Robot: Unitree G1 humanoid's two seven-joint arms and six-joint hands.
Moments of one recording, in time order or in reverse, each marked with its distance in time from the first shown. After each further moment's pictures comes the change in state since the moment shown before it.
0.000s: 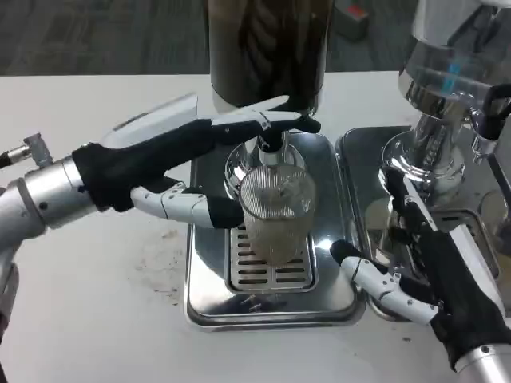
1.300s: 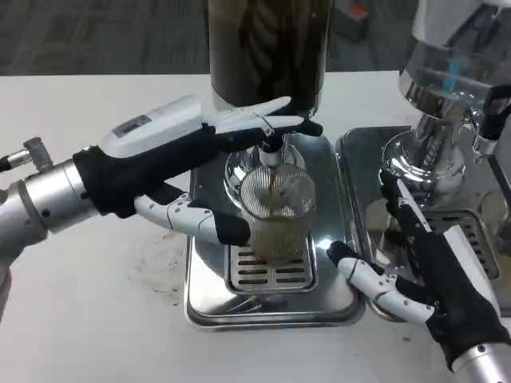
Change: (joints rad) left arm 0.000 0.033 -0.040 0.009 0.111 -0.100 0.153; right arm -0.011 -0.006 0.004 0.006 0.000 0.012 0.023
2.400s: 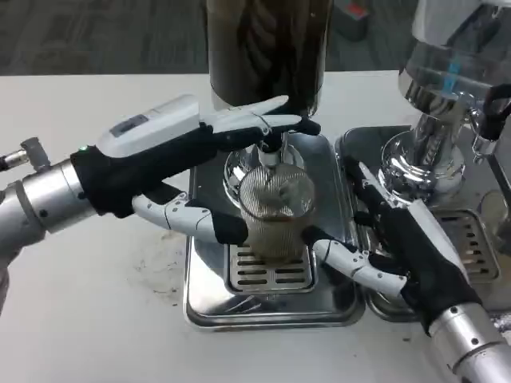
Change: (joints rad) left arm 0.003 0.006 0.000 -0.001 -0.005 -0.001 0.003; right arm -0.192 -0.030 0.013 0.159 0.032 0.005 0.078
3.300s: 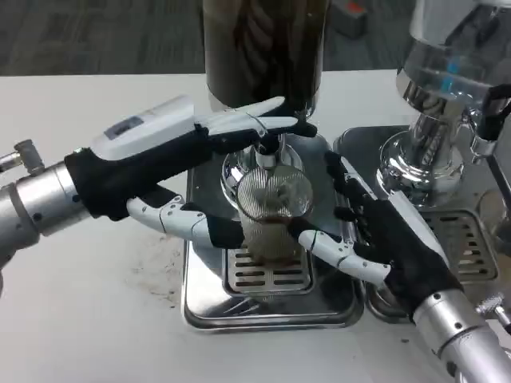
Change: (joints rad) left arm 0.018 0.017 0.000 -0.025 -0.007 -0.002 0.003; right arm -0.076 0.002 0.027 0.073 0.030 0.000 0.007
